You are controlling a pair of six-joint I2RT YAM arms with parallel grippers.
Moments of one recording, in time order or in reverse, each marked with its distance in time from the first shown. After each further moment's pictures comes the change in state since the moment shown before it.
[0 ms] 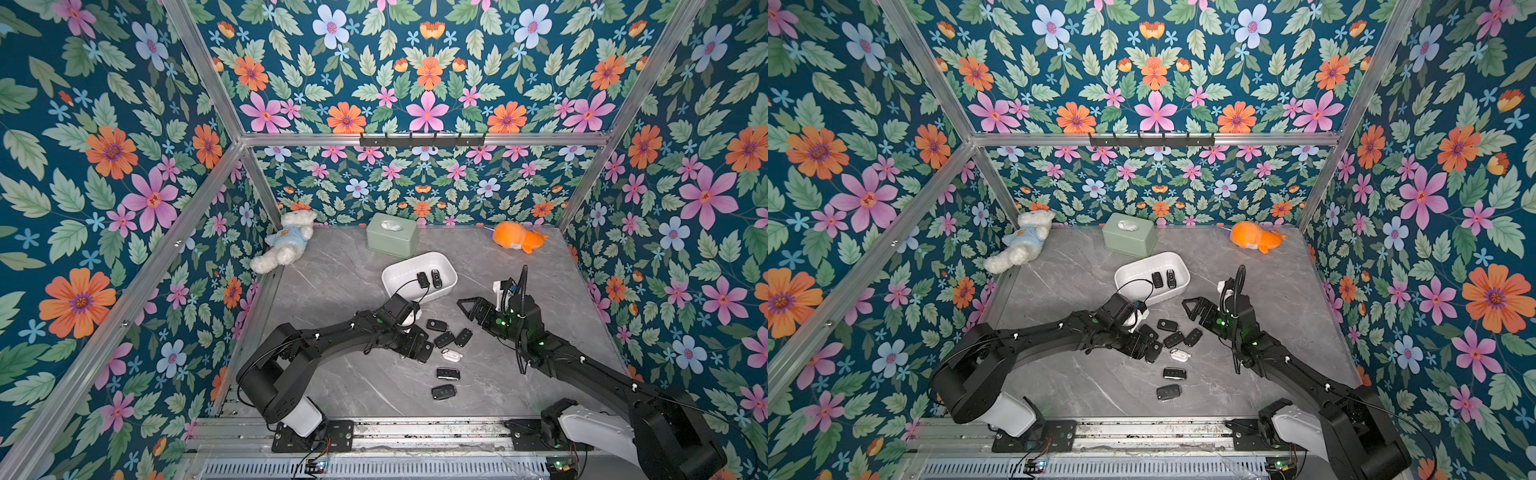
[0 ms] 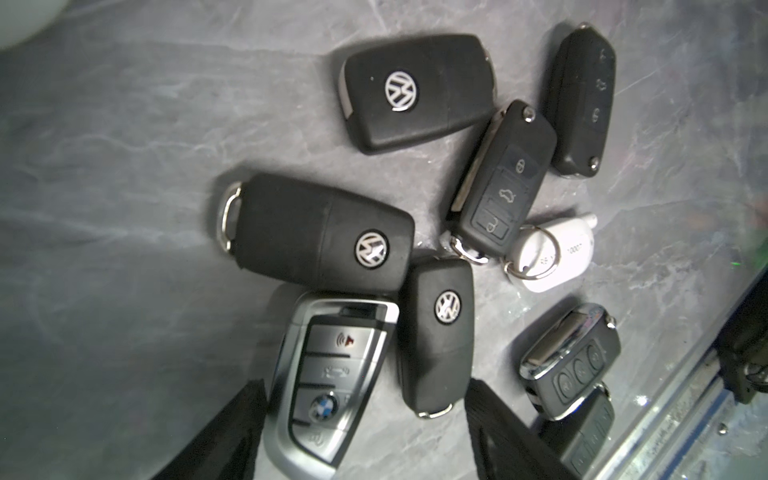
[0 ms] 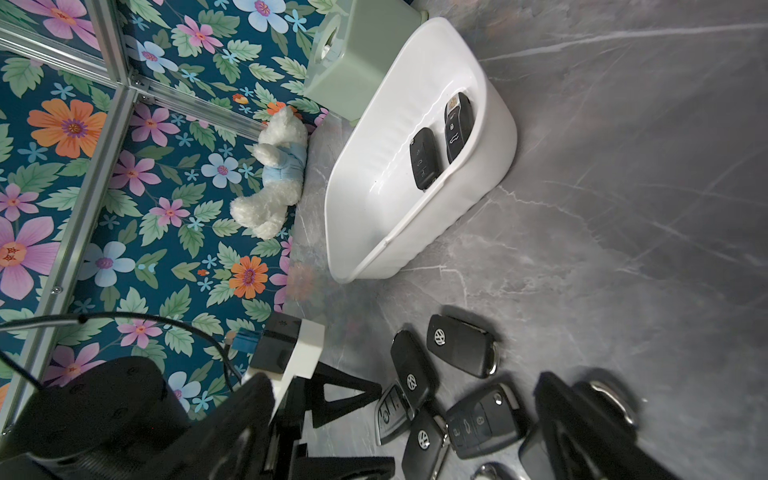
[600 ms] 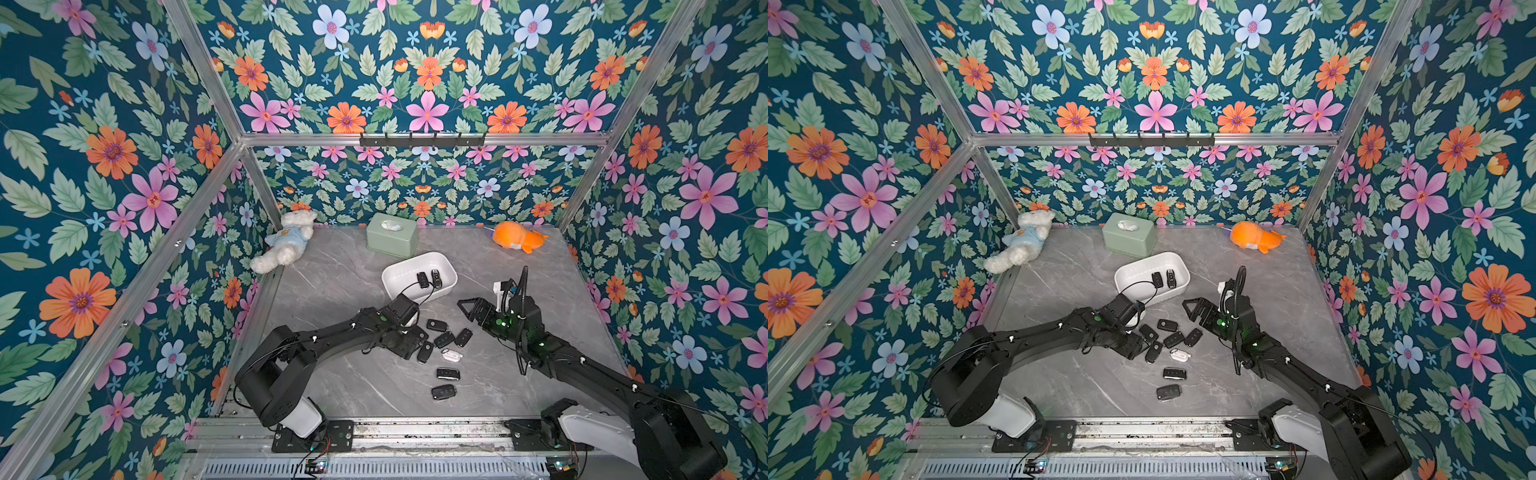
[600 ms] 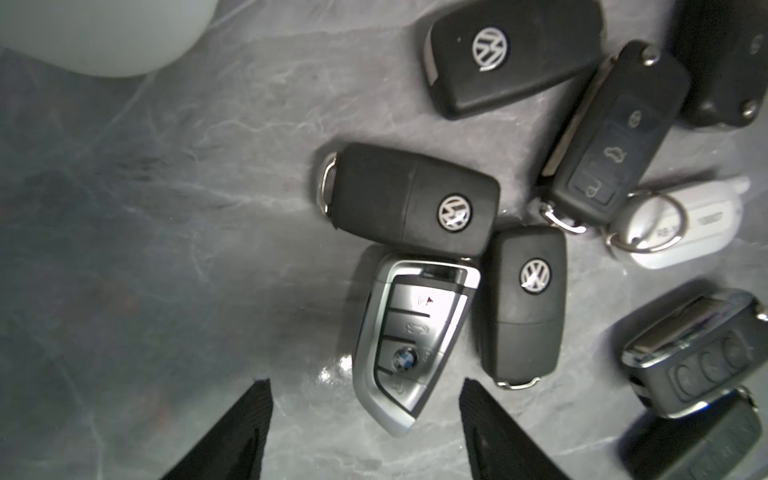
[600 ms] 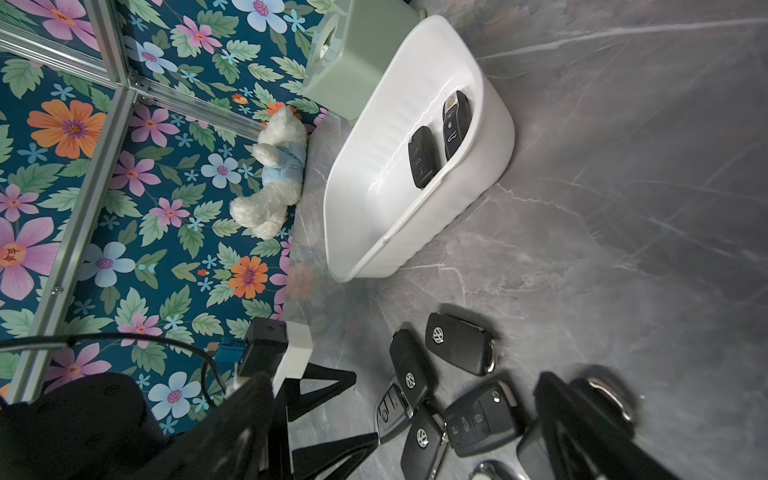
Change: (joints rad) left arm -0.050 0.002 0.064 -0.175 -0.227 0.092; right arm 0.000 0.000 -0.008 0.005 0.000 0.003
